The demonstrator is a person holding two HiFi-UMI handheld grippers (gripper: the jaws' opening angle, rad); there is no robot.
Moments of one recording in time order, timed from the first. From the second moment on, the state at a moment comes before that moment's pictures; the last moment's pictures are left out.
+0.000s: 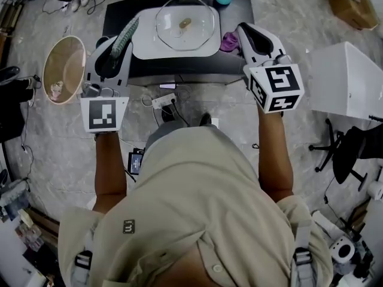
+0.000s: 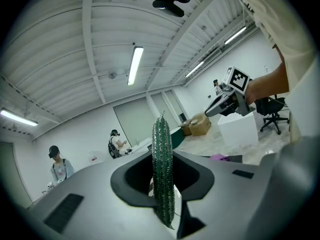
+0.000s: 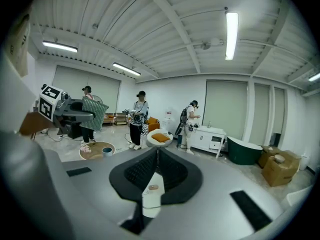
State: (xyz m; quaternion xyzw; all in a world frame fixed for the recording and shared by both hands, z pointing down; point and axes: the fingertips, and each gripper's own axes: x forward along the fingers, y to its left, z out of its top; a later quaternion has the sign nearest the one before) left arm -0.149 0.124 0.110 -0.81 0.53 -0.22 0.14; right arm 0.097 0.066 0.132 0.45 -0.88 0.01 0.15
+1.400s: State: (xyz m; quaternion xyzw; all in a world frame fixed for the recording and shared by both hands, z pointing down) left arm -0.197 0.019 0.141 -0.84 0.46 -0.22 0.16; right arm 0.038 0.010 0.166 0.50 -0.84 0.04 0.18
